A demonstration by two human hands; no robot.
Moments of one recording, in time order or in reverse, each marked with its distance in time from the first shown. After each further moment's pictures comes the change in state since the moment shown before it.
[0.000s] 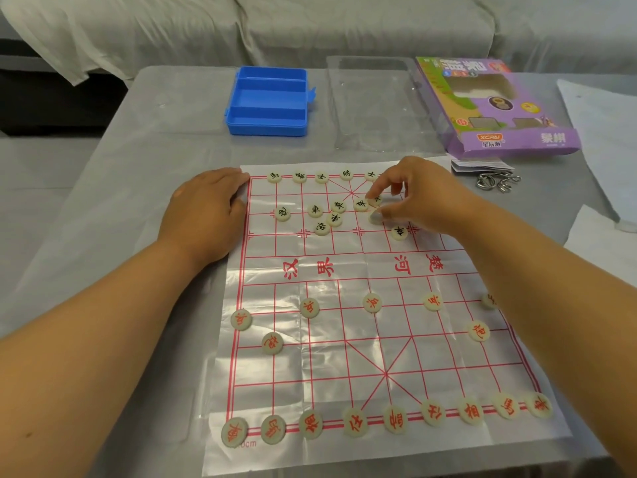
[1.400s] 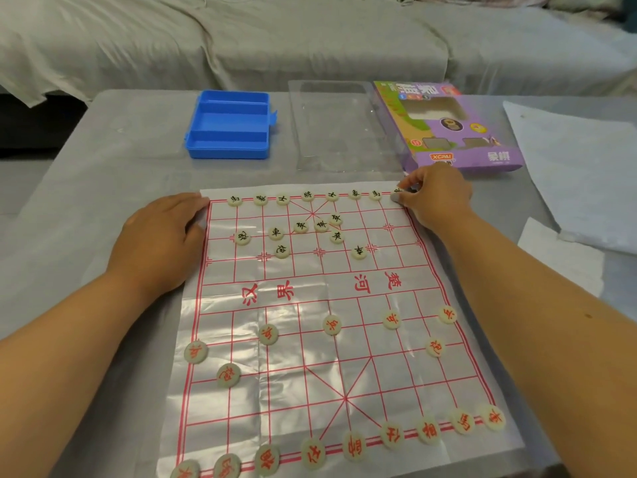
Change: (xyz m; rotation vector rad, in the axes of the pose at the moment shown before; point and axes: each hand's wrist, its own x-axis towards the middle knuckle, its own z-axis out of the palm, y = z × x) left_hand 0.001 0.001 0.000 0.001 -0.014 -0.017; right_hand 0.028 0.084 -0.014 -0.128 0.407 0.383
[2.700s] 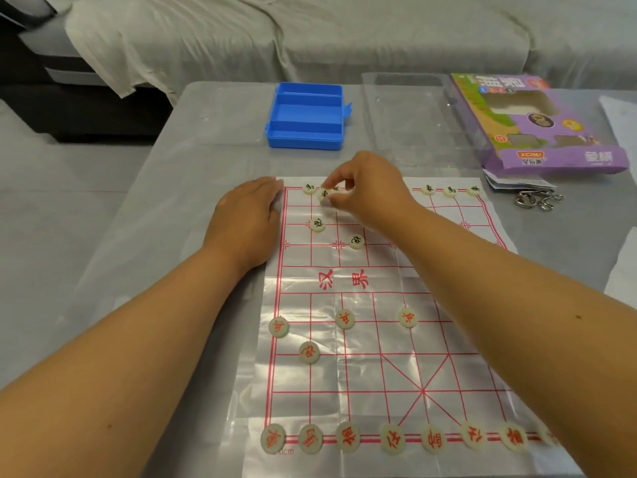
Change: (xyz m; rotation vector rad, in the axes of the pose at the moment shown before) left_hand 0.000 -0.002 0.001 -0.047 0.025 -0.038; right_hand -0.061 -0.167 0.031 0.129 -0.299 -0.460
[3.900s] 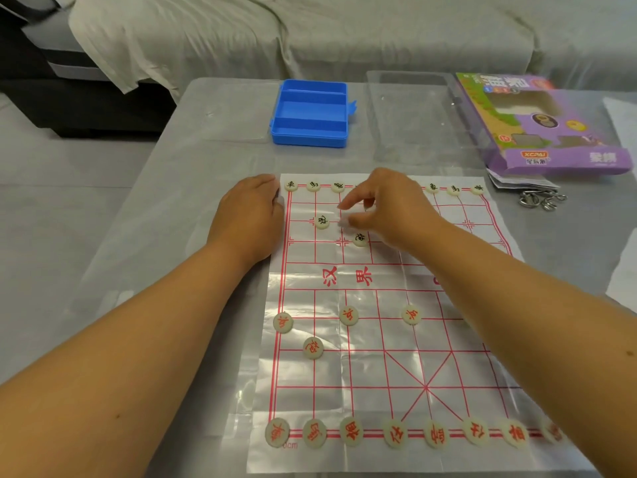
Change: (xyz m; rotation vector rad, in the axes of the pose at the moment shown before) left_hand -0.001 0.001 -0.003 -0.044 0.011 -0.029; right_hand -0.031 0.008 -0.009 -0.001 -0.091 0.038
